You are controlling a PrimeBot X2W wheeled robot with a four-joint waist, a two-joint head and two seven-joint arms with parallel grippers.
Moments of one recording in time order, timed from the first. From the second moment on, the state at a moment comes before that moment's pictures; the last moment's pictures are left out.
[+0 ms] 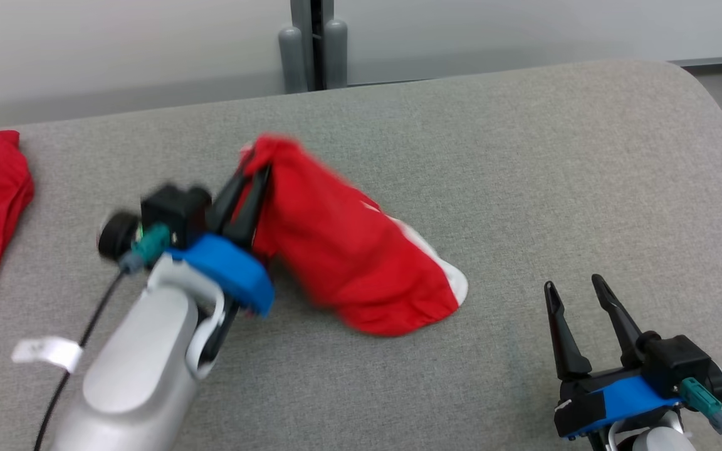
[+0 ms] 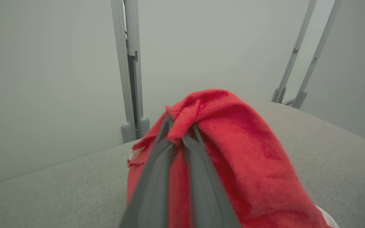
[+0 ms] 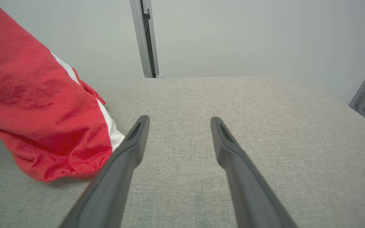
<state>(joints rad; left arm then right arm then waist) -0.61 0.25 -0.53 0.46 -0.47 -0.12 -0.17 -0.10 -0.05 0.03 0.24 0.10 0.13 -0.26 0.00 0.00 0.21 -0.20</state>
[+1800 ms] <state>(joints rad) 0.02 0.07 -0.13 0.34 -0.29 -0.08 -0.26 0.01 -0.05 0.02 0.27 0.06 0.13 -0.26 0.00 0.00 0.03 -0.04</state>
